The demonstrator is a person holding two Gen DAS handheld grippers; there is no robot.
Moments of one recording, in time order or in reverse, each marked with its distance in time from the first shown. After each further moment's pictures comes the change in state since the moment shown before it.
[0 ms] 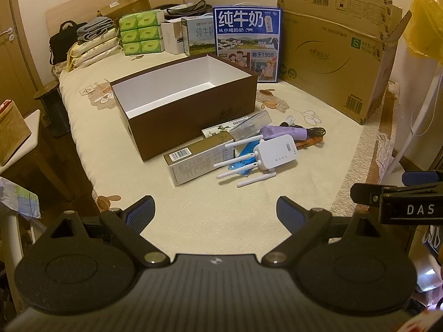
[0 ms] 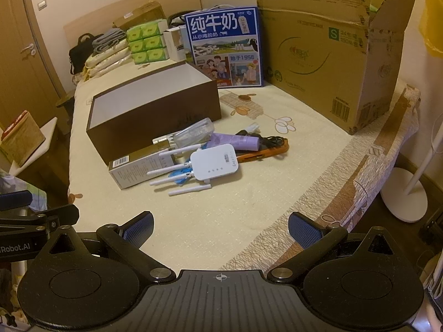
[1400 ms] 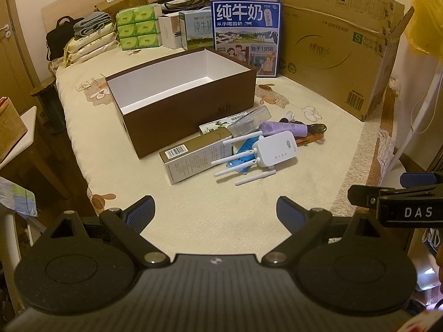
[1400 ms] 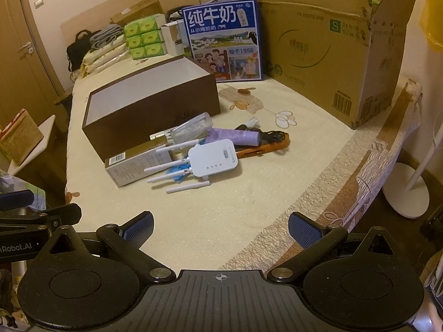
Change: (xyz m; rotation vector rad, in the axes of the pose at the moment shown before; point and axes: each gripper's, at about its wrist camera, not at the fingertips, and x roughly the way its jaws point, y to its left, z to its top) left arm 0.019 -0.013 -0.004 0.000 0.017 -0.003; right arm 0.018 -0.003 0.000 0.011 0.022 0.001
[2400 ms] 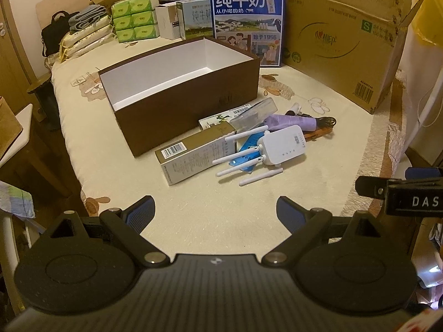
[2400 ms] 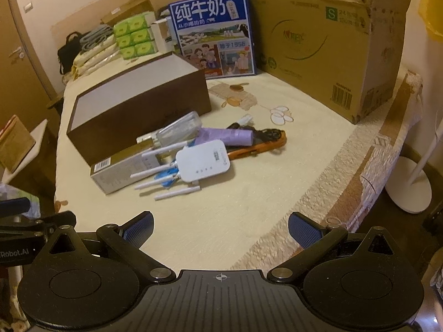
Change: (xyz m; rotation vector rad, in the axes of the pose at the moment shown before) left arm 0.038 0.005 0.014 0.018 0.050 0.004; right arm 0.032 -0.018 0.010 0.038 0.002 -0.001
